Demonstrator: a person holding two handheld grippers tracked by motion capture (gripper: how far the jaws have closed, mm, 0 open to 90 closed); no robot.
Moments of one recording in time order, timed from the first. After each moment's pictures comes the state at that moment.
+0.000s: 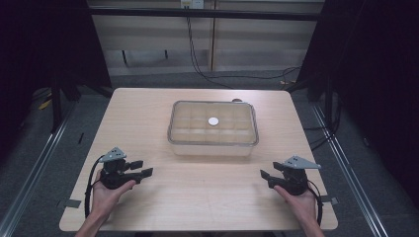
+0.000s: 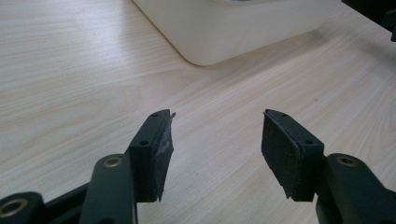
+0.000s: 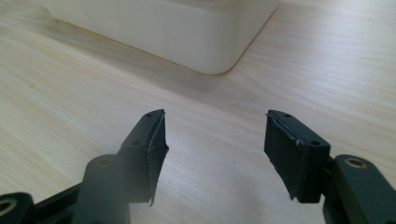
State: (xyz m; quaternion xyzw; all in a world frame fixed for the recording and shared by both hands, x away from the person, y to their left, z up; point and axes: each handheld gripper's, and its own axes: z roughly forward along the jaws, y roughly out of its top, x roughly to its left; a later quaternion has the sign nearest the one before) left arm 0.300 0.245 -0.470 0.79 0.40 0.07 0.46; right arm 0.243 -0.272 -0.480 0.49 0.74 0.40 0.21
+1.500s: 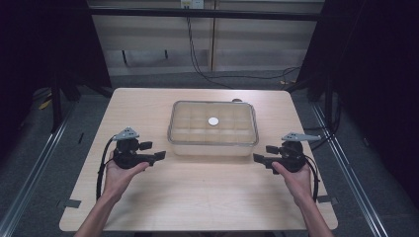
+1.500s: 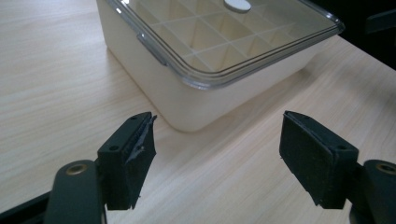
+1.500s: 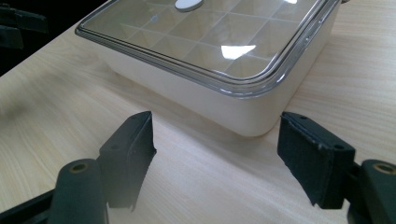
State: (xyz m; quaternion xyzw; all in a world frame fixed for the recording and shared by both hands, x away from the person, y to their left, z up) left arm 0.342 0.207 -0.435 0.79 0.38 0.07 0.48; right arm 0.293 -0.270 -0.437 0.48 0.74 0.46 0.11
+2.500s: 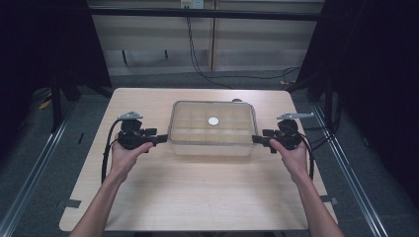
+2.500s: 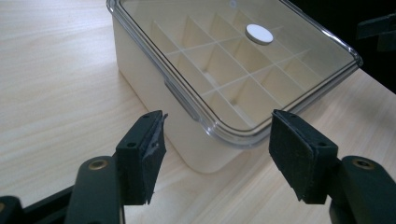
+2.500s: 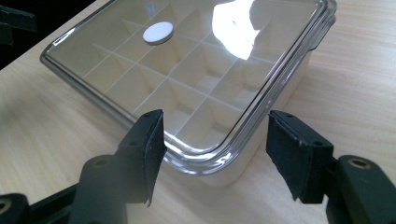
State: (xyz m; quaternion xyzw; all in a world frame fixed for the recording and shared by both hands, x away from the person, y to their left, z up) left arm 0.393 0.202 -0.424 0.78 0.40 0.05 0.47; right arm 0.353 -0.273 -0.422 0.48 0.75 0.44 0.11
